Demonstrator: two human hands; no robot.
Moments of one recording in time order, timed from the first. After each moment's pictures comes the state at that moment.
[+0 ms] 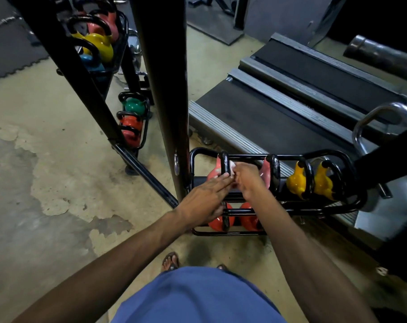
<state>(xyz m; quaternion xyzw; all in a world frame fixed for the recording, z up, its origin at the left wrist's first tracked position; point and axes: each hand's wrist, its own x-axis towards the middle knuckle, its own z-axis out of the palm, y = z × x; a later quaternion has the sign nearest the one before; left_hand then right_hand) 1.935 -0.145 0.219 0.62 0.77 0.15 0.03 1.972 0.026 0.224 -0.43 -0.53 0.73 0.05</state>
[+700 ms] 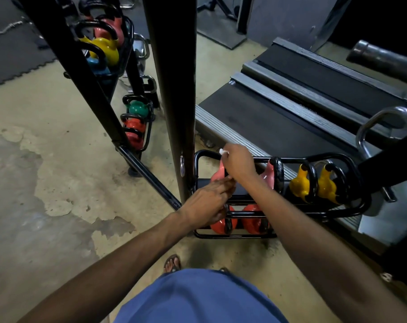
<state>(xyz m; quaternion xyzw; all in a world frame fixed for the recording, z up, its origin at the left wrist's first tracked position) 1.933 -0.147 0.219 0.62 0.77 0.13 0.01 1.922 0.030 0.237 -0.23 -0.94 0.23 0.09</state>
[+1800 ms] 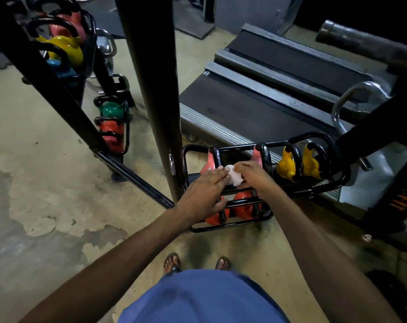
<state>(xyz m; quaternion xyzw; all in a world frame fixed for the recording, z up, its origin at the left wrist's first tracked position) 1.932 -0.142 0.224 0.62 0.76 0.17 0.05 2.017 0.041 0.235 -0.38 -0.69 0.62 -0.01</state>
